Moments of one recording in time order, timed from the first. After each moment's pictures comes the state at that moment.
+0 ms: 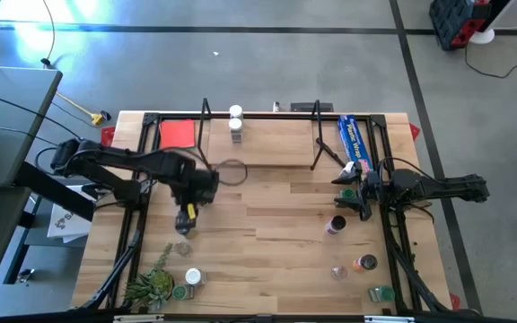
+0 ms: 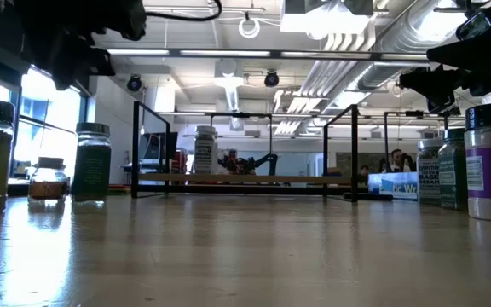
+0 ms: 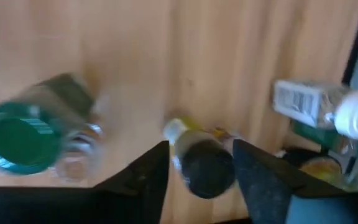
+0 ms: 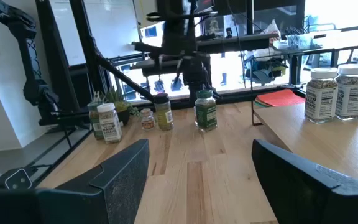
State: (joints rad) left arm -0.14 1.37 1.14 -1.20 0.26 -0.20; right arm 0.08 0.01 0.01 0.02 0.05 0.11
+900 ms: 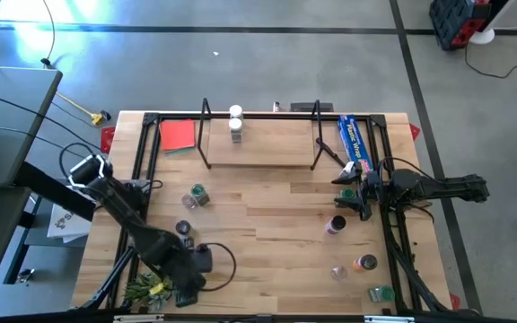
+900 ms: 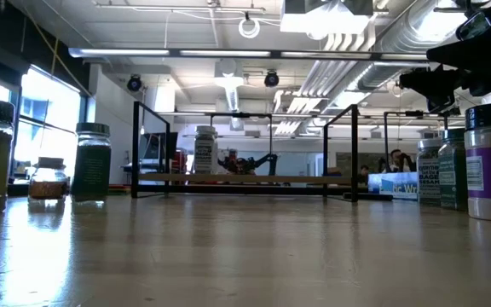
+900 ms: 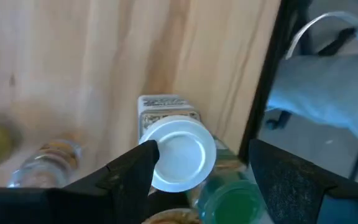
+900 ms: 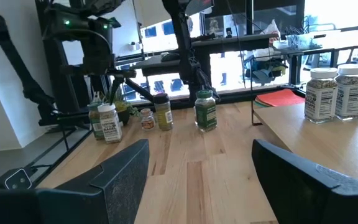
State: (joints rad) left arm -0.76 1.69 1.36 -0.99 0.03 -0.98; right arm 0.08 0.01 0.01 0.02 0.05 0.11
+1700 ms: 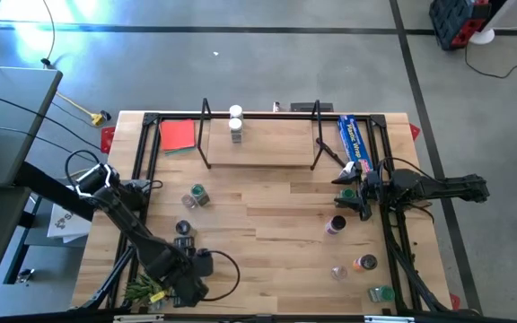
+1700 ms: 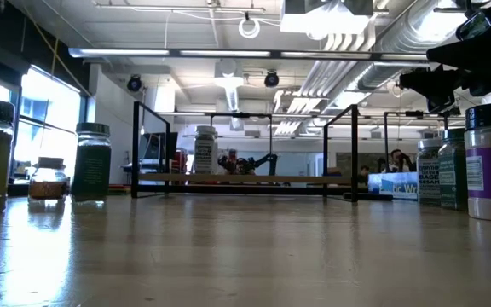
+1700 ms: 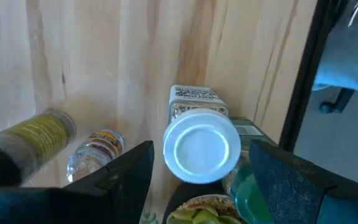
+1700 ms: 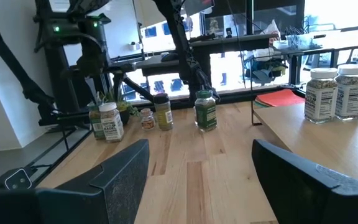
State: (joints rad) left arm -0.79 1.79 1.50 -1.18 -0.04 -0.89; right arm 0.08 0.01 0.01 0.02 0.05 0.11
